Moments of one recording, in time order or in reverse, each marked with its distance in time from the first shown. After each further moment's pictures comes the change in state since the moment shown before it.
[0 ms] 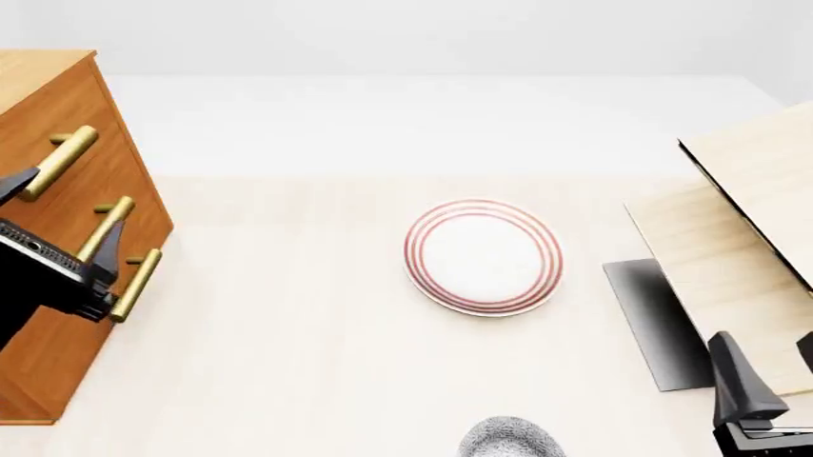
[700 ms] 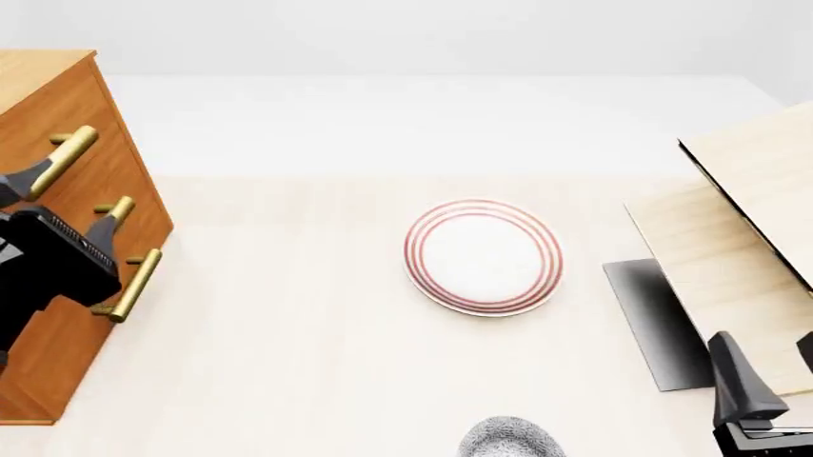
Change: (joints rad) left arm 0.089 0.227 -0.001 -0.234 0.310; right arm 0.000 0.000 0.000 0.000 0.000
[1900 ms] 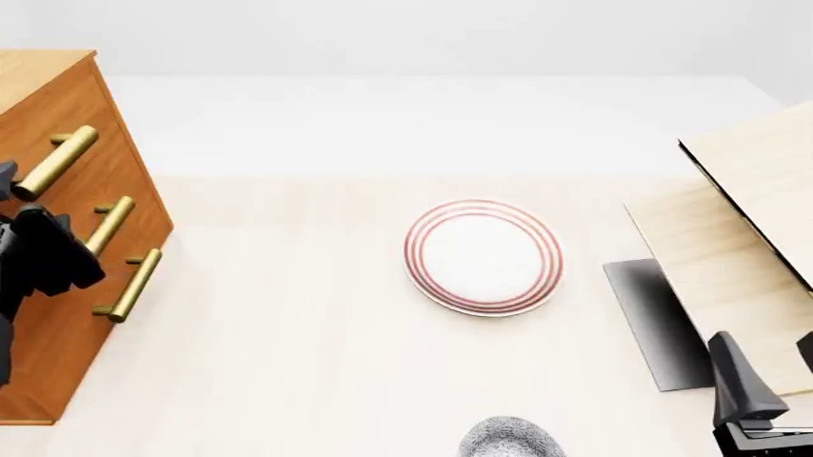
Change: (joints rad) left arm 0.193 0.293 -0.039 -0.277 0.186; right arm 0.000 0.000 0.000 0.000 0.000
